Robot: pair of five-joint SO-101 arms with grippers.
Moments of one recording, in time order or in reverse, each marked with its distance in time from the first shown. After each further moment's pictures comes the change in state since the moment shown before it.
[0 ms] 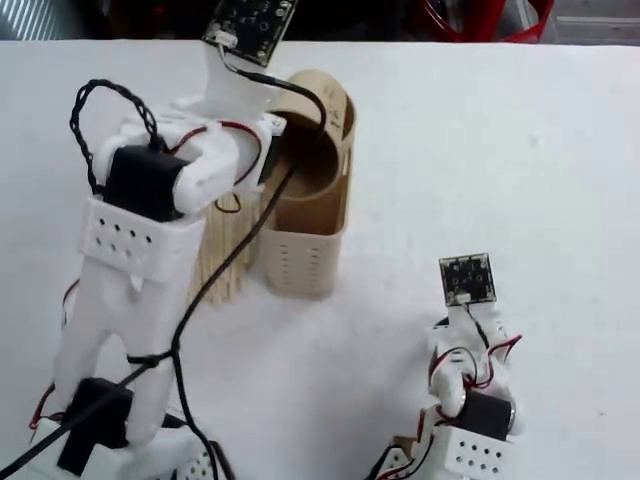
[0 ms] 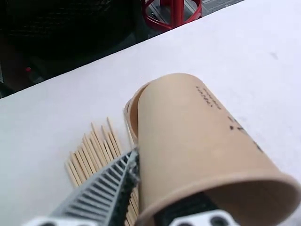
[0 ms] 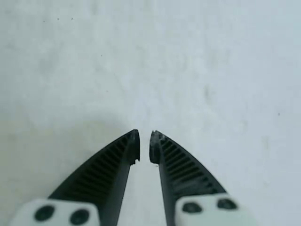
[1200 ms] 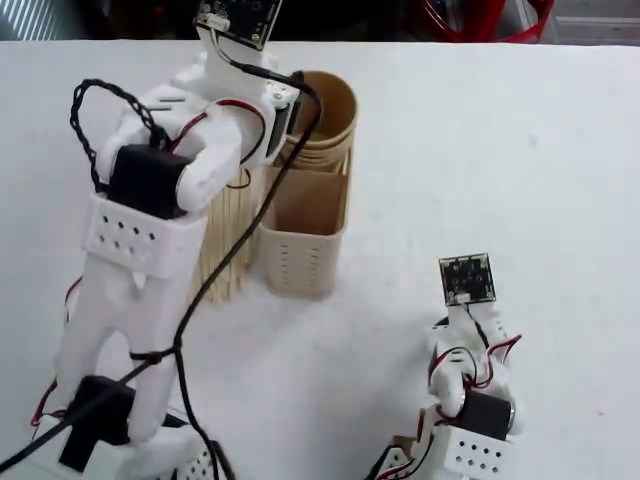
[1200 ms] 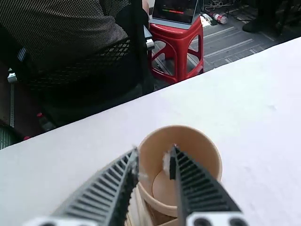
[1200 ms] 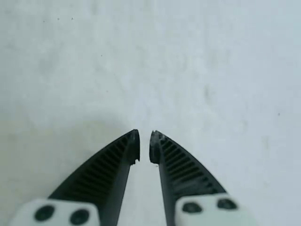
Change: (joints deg) left arm -0.1 0.9 0.4 -12.9 0.0; right arm 0.0 0.0 0.0 0.0 0.0
